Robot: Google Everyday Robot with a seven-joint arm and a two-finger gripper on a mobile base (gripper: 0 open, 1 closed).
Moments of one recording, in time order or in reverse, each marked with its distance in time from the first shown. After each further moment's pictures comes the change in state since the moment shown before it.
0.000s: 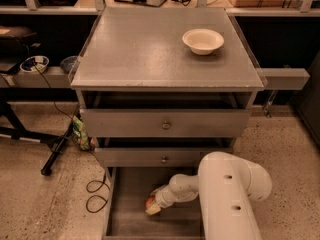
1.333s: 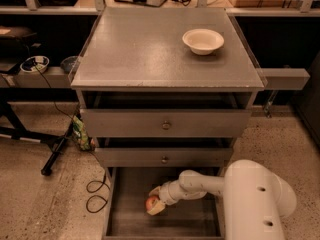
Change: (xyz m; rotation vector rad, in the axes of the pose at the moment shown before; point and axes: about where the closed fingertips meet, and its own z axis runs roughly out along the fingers) arm -0.023 0.007 -0.042 -0.055 -0.139 -0.106
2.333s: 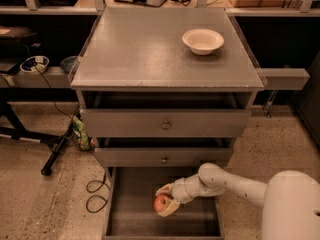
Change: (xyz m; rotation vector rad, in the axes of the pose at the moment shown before) arm -0.035 0.041 -0.108 -0.125 -0.155 -0.160
